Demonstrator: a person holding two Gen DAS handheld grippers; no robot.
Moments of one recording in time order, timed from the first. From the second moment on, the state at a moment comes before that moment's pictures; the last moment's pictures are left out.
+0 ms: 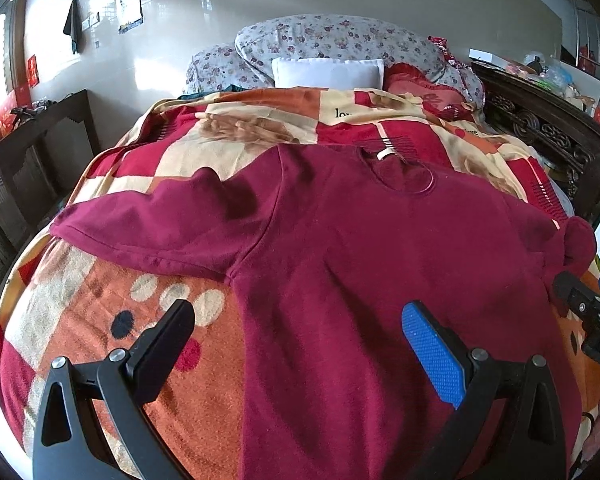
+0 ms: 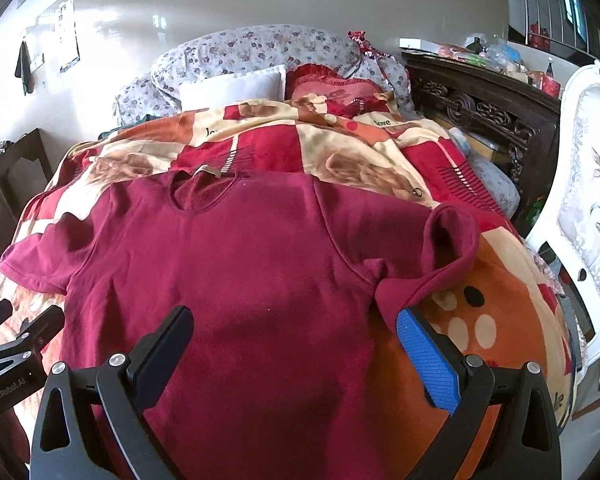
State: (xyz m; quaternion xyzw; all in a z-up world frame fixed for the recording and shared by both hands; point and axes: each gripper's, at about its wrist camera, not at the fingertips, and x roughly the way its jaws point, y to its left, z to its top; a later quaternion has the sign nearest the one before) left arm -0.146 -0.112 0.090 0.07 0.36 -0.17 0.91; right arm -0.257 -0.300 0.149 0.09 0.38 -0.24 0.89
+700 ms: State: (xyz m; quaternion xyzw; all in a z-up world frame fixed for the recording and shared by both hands) left arm -0.120 -0.104 0.084 0.06 0.37 -0.16 0.91; right arm -0.216 -0.277 0.142 0.07 0.39 -0.22 0.89
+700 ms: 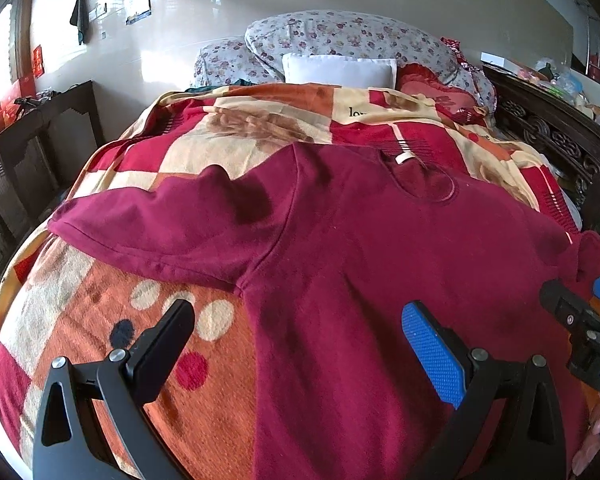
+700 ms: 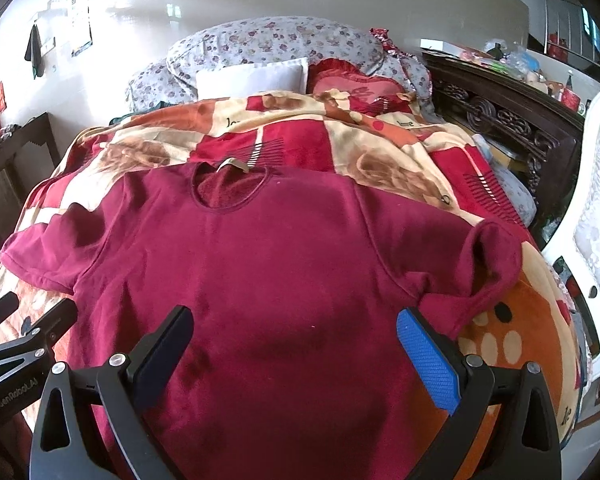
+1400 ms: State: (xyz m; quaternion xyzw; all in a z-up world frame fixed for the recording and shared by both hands) left arm -0.084 -0.072 0.075 0.04 0.38 -0.12 0.91; right arm -0.159 -0.239 0.123 0.05 0.41 -0.18 0.89
